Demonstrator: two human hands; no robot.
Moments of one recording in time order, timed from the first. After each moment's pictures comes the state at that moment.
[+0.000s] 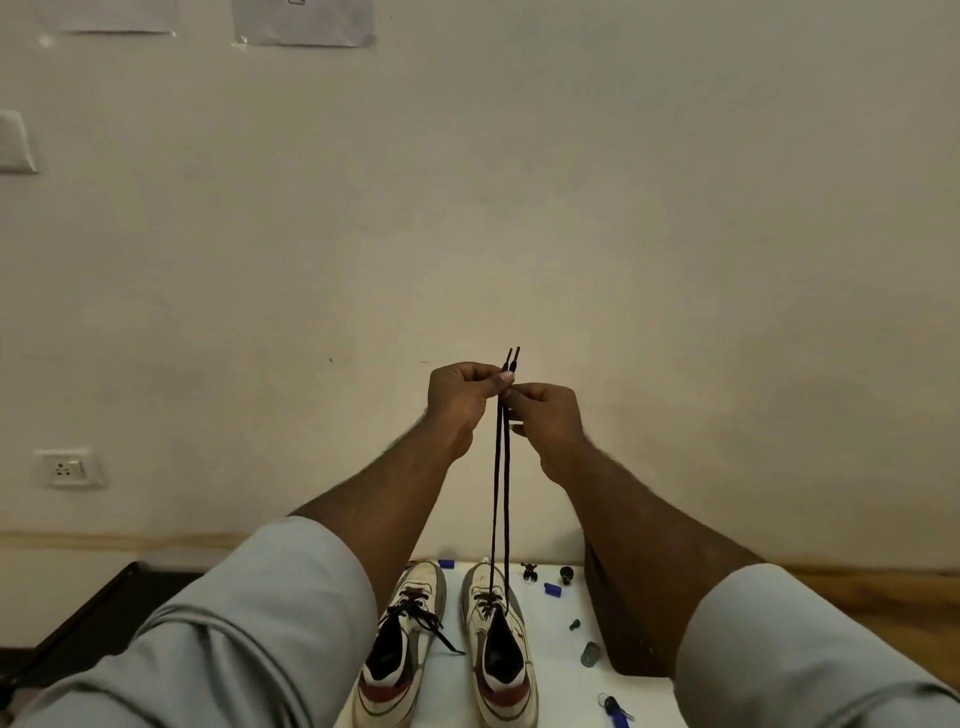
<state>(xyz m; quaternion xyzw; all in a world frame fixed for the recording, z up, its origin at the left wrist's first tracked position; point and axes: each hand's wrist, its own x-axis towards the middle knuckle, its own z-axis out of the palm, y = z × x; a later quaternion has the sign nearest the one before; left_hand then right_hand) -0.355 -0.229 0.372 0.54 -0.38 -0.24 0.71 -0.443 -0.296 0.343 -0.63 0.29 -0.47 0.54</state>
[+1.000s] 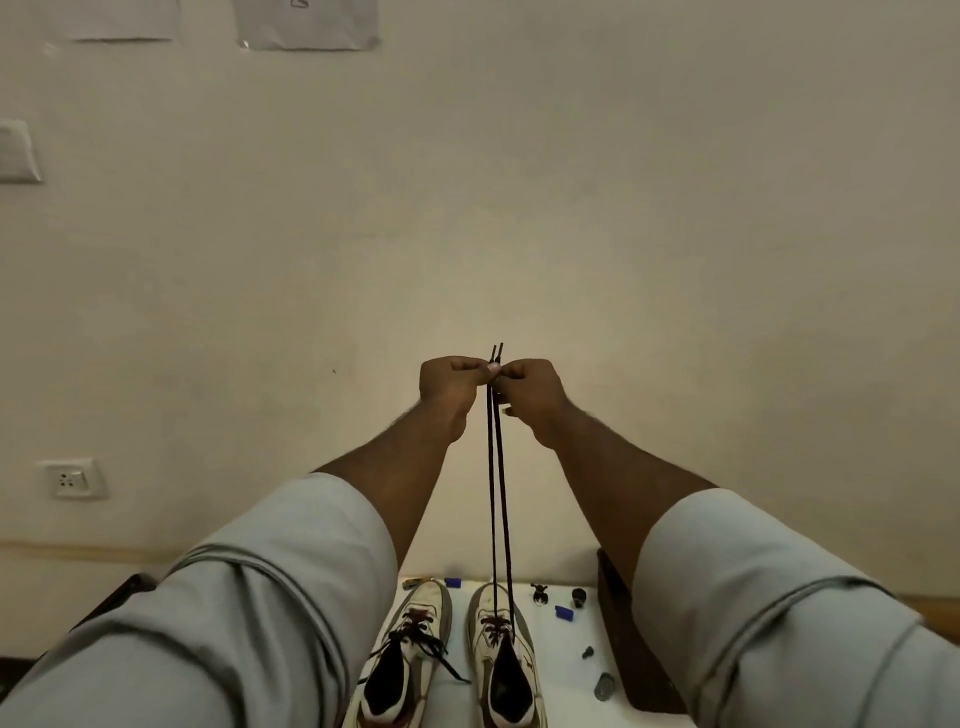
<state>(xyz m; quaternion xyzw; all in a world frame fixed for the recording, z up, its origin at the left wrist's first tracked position) -0.320 -0.264 0.387 0.57 -0.33 -0.23 0.72 -0.400 -0.343 0.374 -0.72 0.29 -0.40 0.48</state>
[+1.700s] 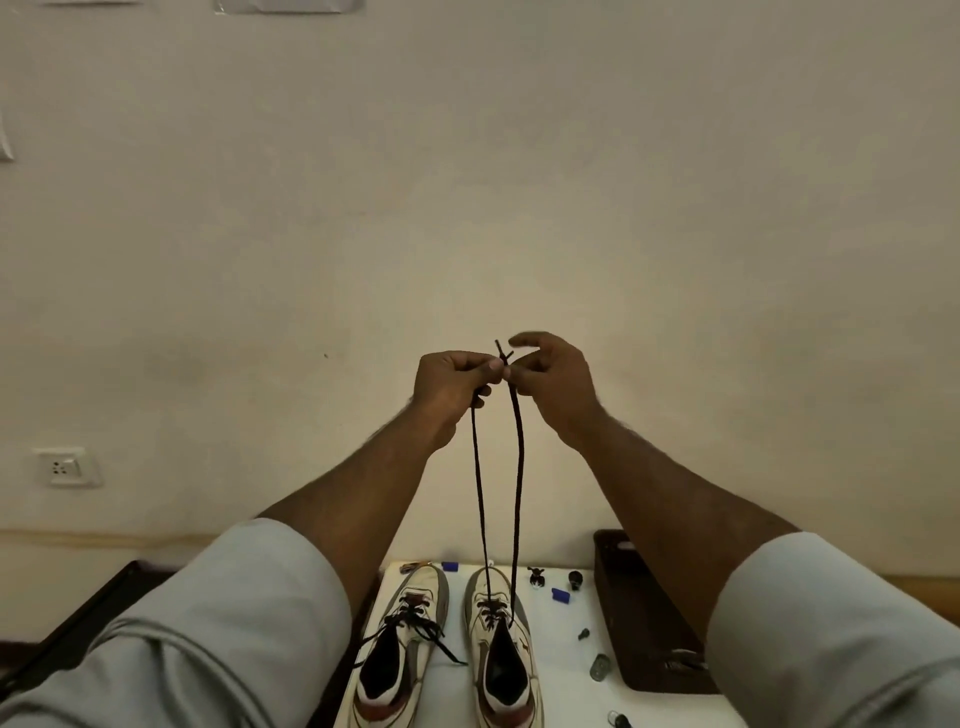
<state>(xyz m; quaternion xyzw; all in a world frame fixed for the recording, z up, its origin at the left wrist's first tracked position) -0.319 -0.257 0.369 0.56 -0.43 -0.22 0.68 -0.439 -0.339 0.368 -0.72 0.20 -0.49 0.46</state>
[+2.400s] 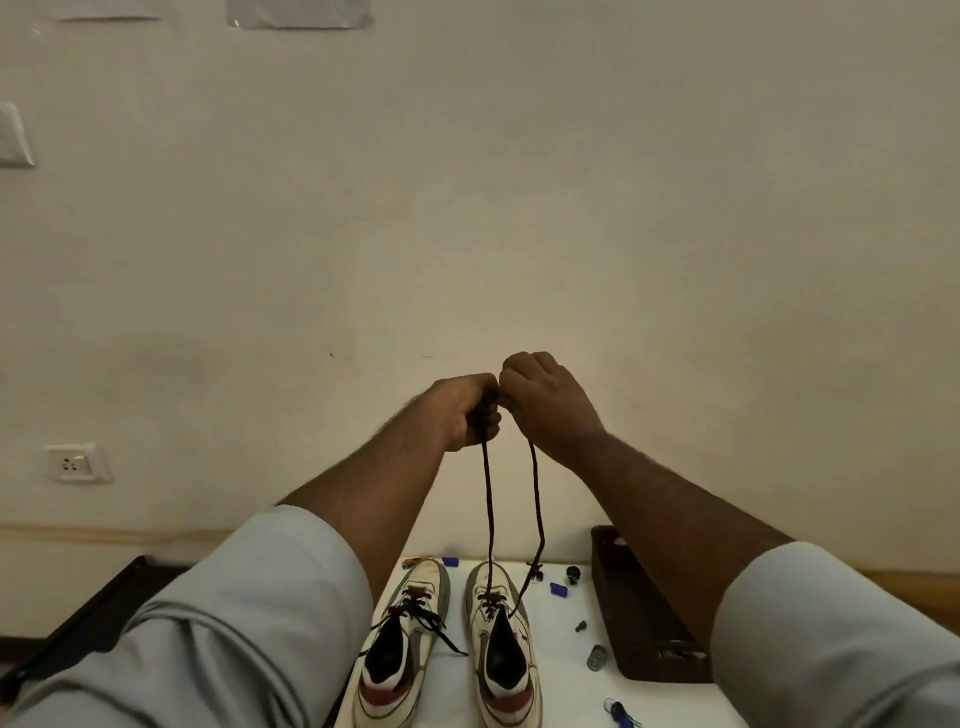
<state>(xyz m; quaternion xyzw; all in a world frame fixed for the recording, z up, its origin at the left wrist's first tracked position) -0.342 -0.241 0.380 0.64 -0.25 -0.43 0.59 -0.451 -0.321 0.350 -0.88 0.12 -0.43 -0.18</state>
